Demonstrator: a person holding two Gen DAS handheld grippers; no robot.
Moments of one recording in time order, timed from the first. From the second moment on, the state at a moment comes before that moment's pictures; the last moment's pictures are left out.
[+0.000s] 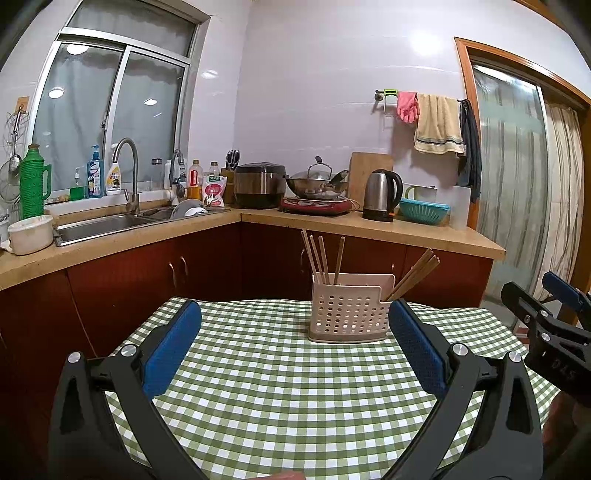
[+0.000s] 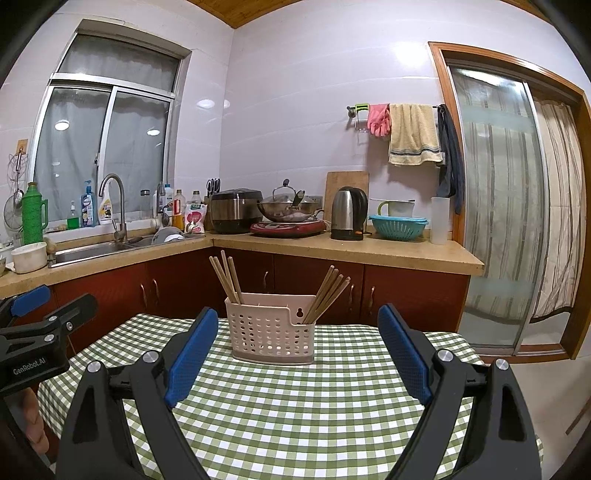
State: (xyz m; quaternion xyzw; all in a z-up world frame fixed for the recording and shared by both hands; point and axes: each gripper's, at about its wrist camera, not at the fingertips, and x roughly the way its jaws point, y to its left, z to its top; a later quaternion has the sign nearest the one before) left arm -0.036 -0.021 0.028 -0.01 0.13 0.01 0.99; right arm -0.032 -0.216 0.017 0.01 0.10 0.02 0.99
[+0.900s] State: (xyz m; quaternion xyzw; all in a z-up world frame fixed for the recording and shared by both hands) left arm -0.003 -0.016 0.008 -0.01 0.16 0.01 0.99; right arm -0.017 -0.222 -0.005 0.01 0.13 0.02 0.99
